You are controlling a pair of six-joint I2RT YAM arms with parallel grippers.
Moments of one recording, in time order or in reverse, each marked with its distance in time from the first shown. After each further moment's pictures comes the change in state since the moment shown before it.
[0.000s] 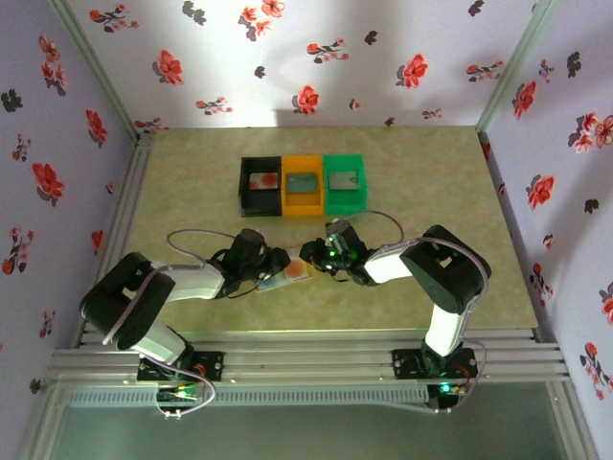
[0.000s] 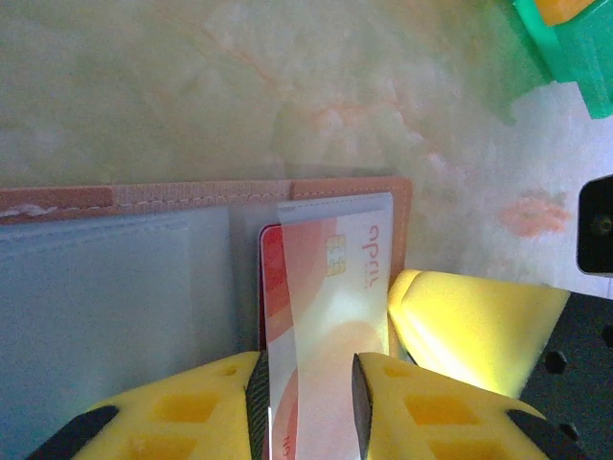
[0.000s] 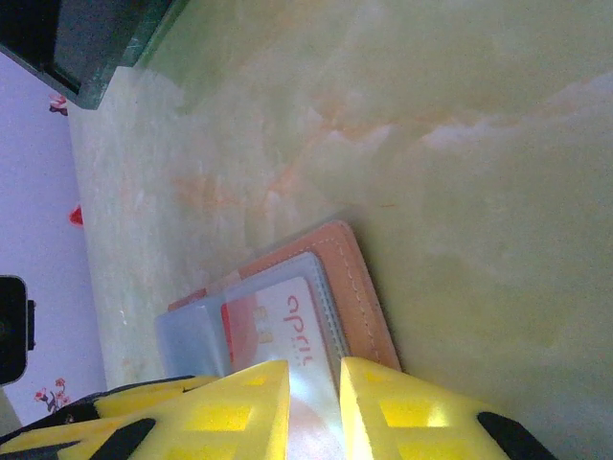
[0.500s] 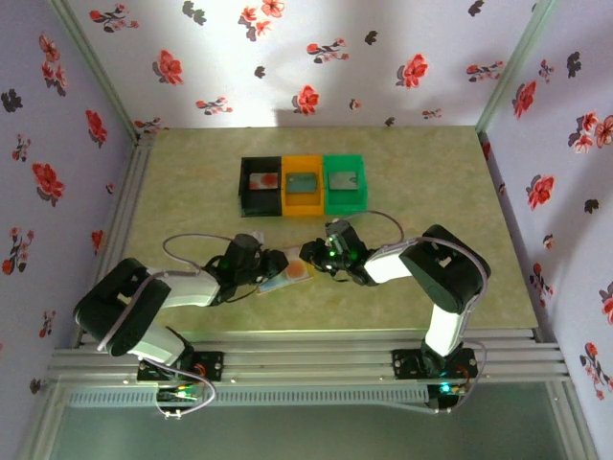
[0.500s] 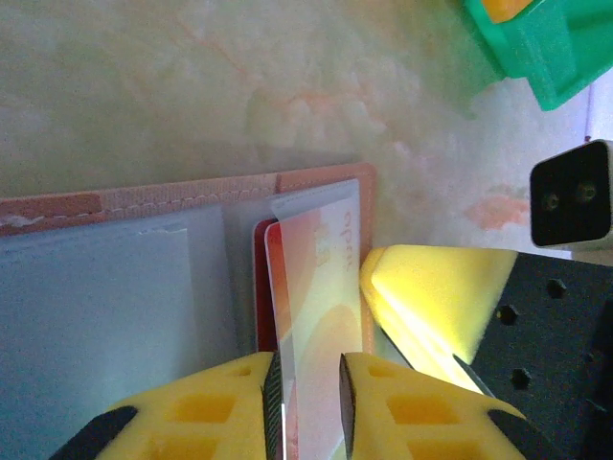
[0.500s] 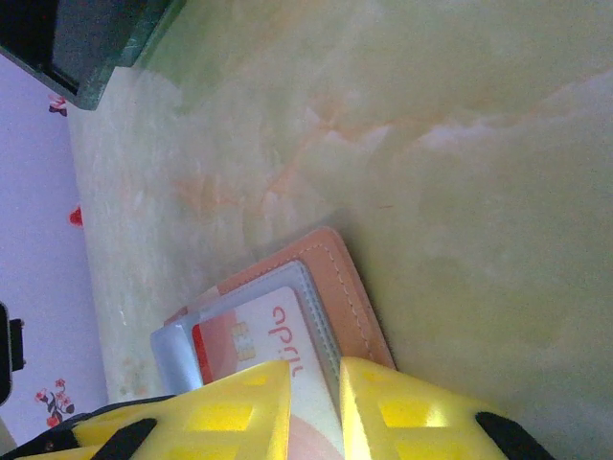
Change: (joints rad) left arm -0.001 -0.042 -0.073 0.111 0.014 -0.001; right arm 0.000 0.005 0.000 0.006 -0.003 0.002
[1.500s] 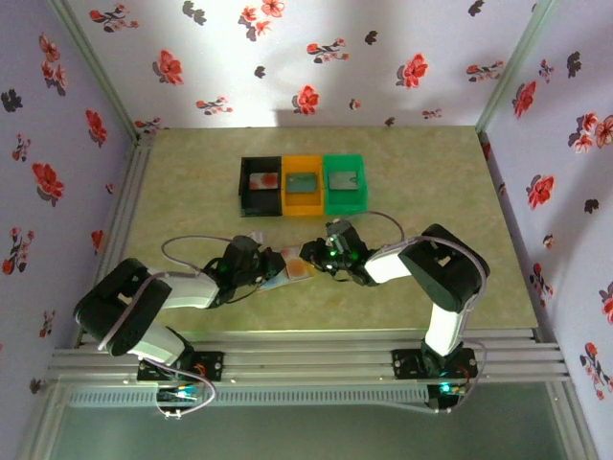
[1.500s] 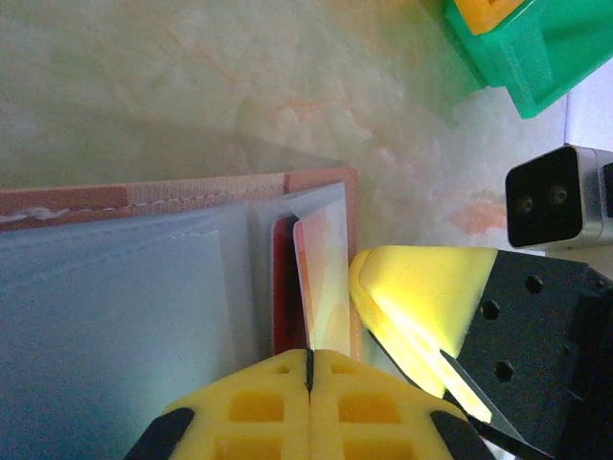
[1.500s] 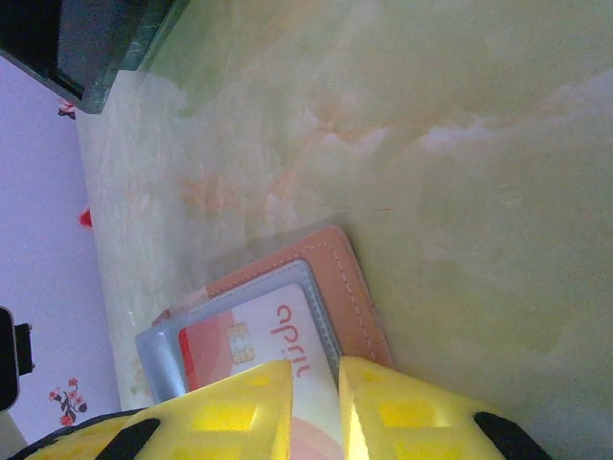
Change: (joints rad) left arm 0.000 0.005 -0.024 0.063 0.000 -0.014; right arm -0.006 0.008 -0.006 0.026 -0.016 0.019
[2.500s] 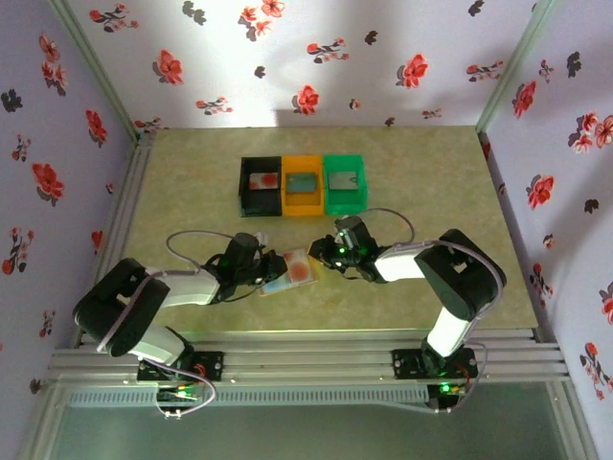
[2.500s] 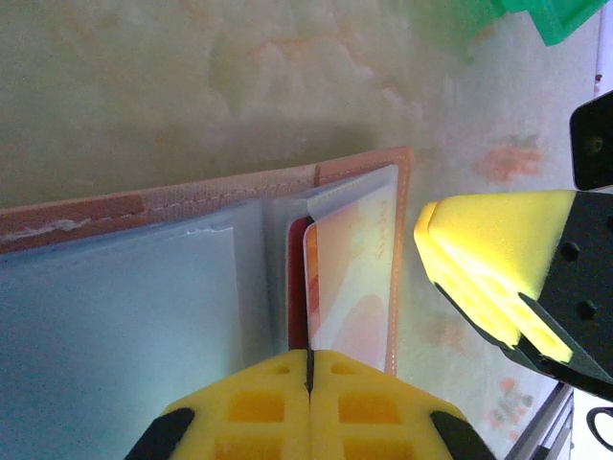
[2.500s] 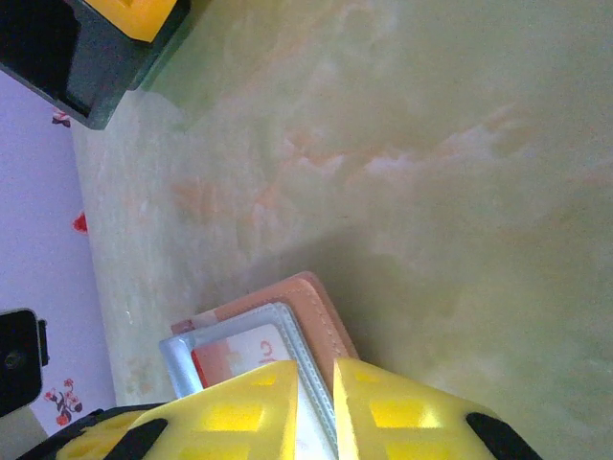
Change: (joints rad) left arm 0.012 -0.011 0.041 -0.122 0.084 0.110; right arm -0.066 -0.102 -0.026 -0.115 -0.030 -0.050
